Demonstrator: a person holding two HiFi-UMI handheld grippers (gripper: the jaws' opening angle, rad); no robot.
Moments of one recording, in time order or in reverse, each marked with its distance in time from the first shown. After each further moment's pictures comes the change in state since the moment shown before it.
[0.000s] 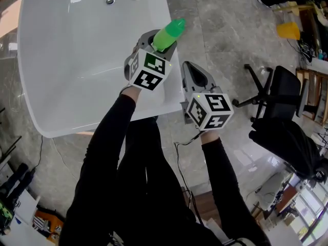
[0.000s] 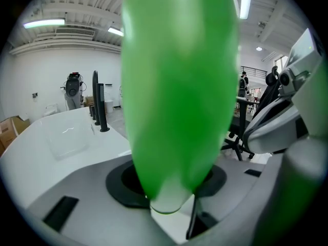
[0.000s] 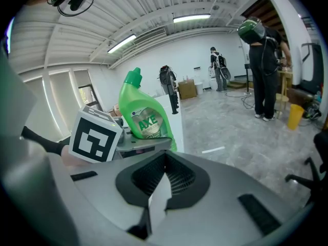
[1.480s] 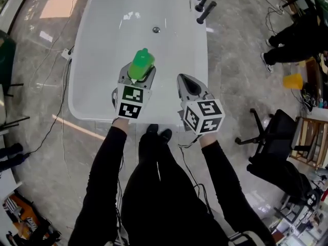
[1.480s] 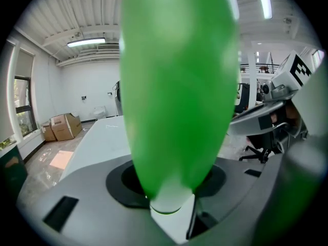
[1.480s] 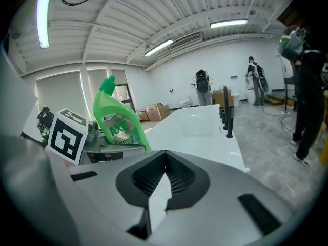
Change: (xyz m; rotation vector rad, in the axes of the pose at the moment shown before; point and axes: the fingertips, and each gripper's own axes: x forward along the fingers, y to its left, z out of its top) left arm -0.278 0.113 0.016 -0.130 -0.048 0.407; right arm -0.013 0.203 0.073 -0.245 -0.062 0.283
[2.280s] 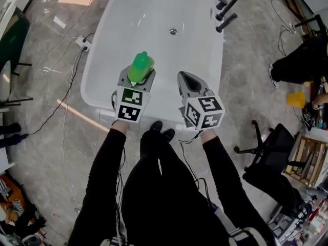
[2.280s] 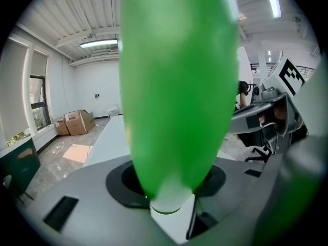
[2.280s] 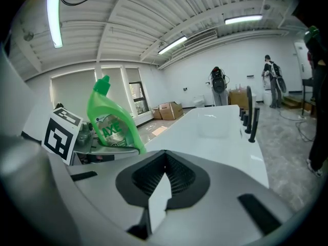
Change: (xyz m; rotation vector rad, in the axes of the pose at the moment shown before) left arm -0.079 0.045 -0.019 -0.052 0.010 0.115; right arm 0.026 0.070 0.006 -0.082 0.001 0.146
